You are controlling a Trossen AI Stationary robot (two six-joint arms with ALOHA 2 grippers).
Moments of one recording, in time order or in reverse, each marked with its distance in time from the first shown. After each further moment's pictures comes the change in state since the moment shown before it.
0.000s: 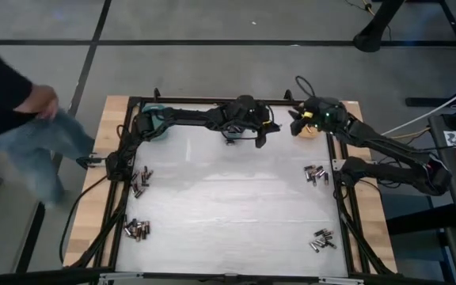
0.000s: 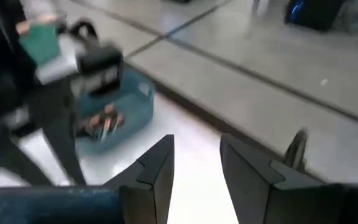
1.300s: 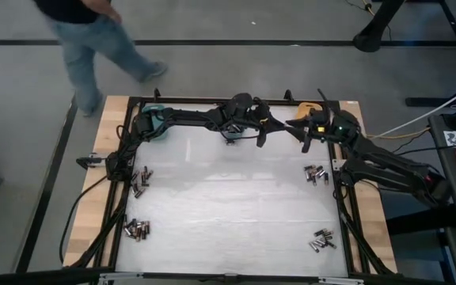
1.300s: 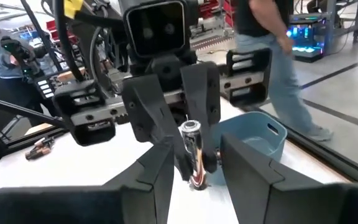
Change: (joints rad) left arm -0.009 -0.003 -0.001 0.196 0.108 -0.060; right arm -0.056 -0.163 -0.281 0.476 -0.528 0.093
